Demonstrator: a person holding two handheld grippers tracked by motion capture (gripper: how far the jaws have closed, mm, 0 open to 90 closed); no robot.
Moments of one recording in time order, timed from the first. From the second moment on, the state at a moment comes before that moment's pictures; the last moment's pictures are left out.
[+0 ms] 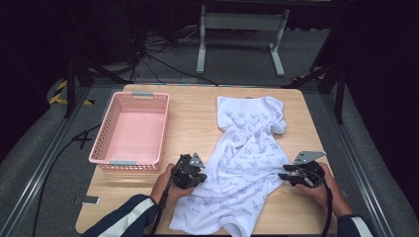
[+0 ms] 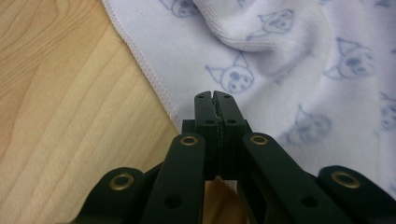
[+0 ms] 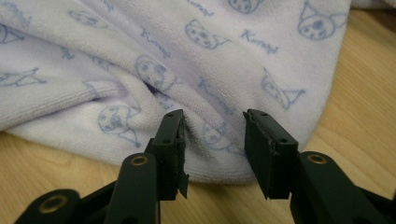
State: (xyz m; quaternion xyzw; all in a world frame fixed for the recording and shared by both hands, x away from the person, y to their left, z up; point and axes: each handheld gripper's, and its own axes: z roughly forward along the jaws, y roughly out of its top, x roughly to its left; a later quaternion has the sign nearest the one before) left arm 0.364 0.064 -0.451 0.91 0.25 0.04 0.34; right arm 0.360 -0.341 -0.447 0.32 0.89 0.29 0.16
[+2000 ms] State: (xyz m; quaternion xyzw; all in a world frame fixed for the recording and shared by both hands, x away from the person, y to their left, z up) left arm 0.360 0.055 -0.456 0.92 0.20 0.03 0.33; right arm 0.512 -0.311 -0.431 0.49 0.77 0.35 0.19
